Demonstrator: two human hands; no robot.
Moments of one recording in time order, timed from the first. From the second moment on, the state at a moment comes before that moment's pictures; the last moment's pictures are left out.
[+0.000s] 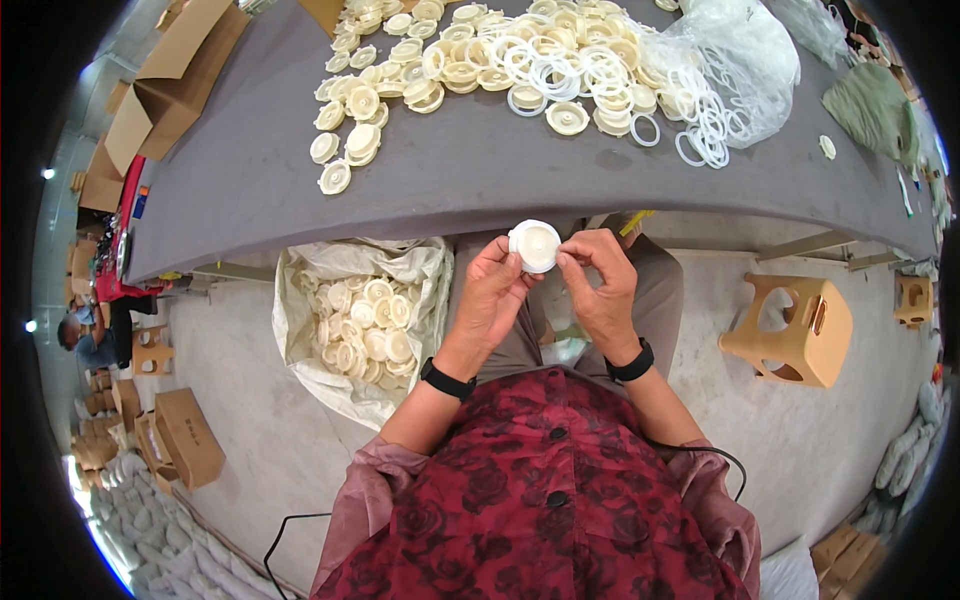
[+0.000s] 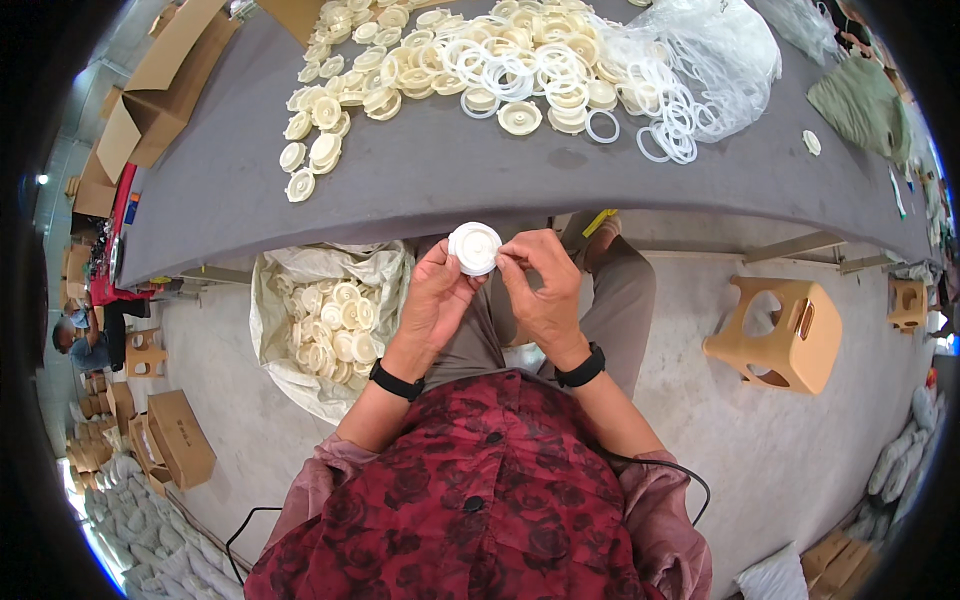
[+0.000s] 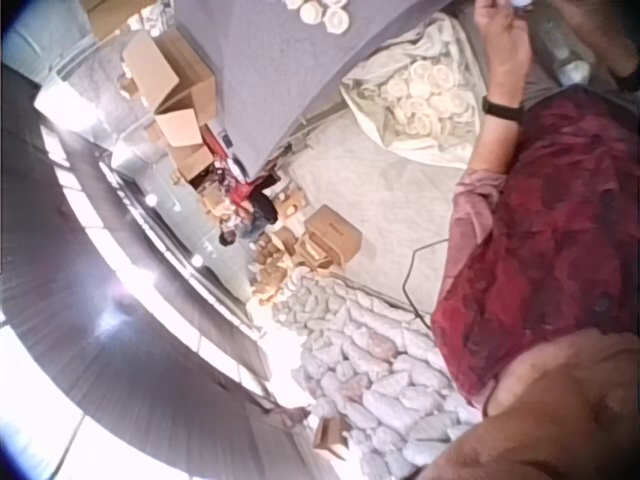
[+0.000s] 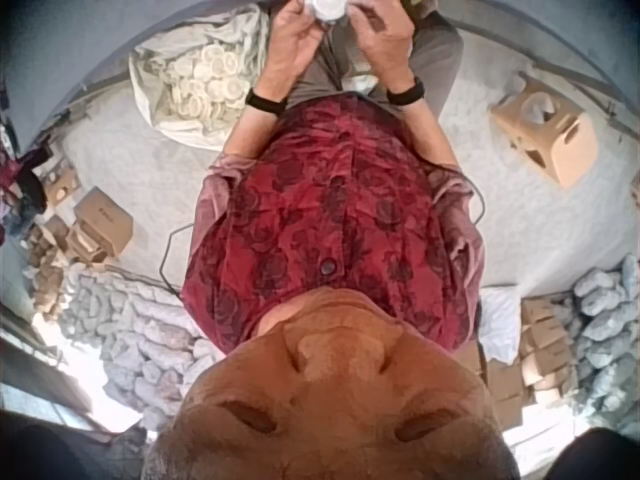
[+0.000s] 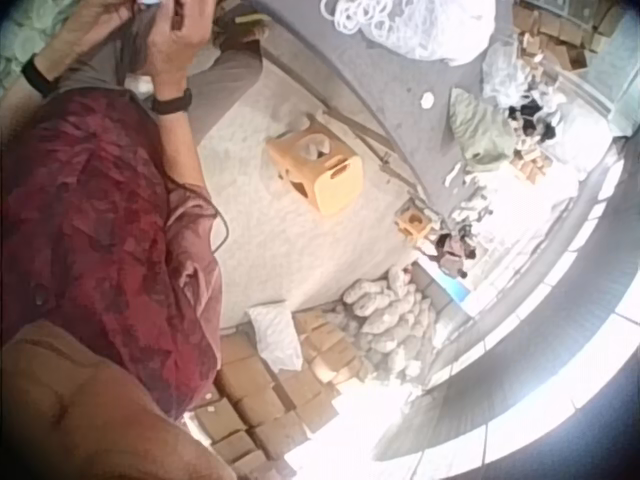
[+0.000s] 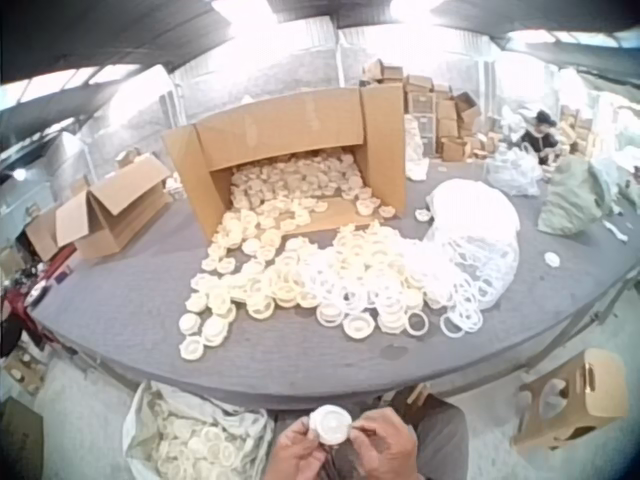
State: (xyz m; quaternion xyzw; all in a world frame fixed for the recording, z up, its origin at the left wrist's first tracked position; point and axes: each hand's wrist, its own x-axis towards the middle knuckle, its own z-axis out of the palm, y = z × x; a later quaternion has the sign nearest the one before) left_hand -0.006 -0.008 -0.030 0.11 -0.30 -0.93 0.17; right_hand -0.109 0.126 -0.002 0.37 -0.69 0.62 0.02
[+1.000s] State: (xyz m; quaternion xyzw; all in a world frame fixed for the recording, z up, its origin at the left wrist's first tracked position) left_hand 0.019 -0.017 -0.011 0.11 -0.52 -0.84 0.10; right_hand -0.131 0.141 0.000 0.30 -0.57 0.68 -0.34
